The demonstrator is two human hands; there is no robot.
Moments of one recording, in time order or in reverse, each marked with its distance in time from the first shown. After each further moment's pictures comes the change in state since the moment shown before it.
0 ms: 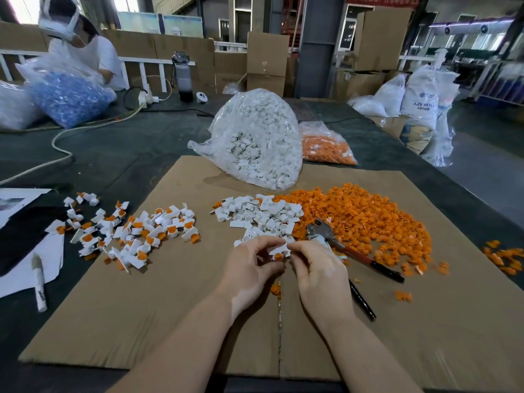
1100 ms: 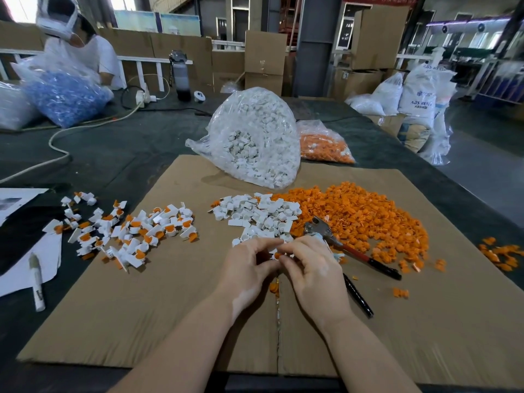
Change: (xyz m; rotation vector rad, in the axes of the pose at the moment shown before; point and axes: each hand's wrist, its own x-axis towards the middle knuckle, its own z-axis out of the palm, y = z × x) left_hand -0.002 -0.001 0.001 0.068 -0.002 0.016; right_hand 0.000 -0.001 -0.003 0.002 -0.042 -0.070
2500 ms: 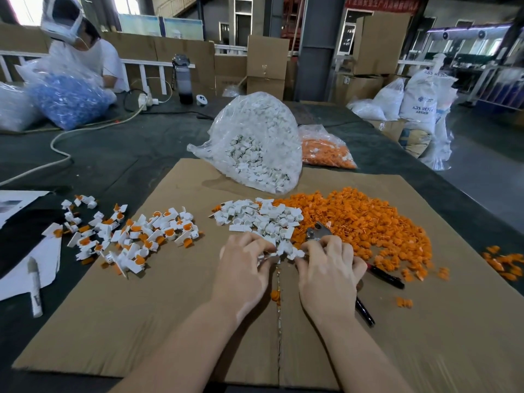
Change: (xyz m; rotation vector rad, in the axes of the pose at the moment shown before) left_hand 0.004 -0.006 0.000 0.373 0.220 0.184; right_hand 0.004 0.008 0.012 -0.532 0.076 0.291
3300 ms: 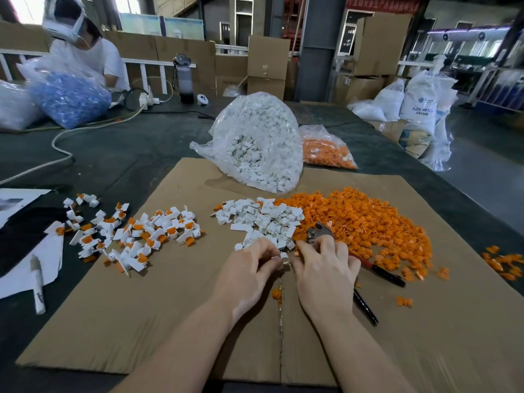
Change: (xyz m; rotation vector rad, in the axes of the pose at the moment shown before) left_hand -0.003 -0.001 -0.004 -0.263 -0.218 -0.107; right_hand 0.001 -0.002 0.000 -0.057 -0.018 -0.077
